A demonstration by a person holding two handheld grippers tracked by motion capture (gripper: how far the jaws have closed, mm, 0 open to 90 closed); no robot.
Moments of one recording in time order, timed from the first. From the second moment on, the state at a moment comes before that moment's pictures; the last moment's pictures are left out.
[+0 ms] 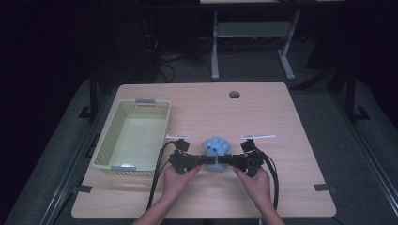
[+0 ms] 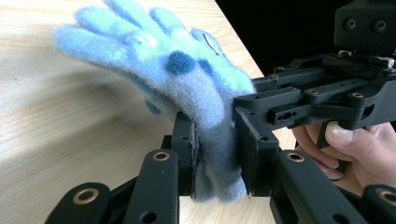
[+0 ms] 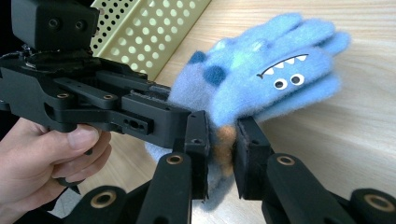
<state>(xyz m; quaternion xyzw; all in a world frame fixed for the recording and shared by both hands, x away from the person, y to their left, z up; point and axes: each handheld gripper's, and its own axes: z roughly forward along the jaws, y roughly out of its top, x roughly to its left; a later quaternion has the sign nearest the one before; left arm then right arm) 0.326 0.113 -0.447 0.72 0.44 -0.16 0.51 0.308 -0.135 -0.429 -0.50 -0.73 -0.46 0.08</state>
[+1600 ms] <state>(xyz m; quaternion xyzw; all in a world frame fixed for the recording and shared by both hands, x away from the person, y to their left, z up) 0.331 0.160 -0.398 0.72 0.43 -0.15 0.53 0.325 -0.097 -0.382 -0.46 -0.74 -0.48 0.09</state>
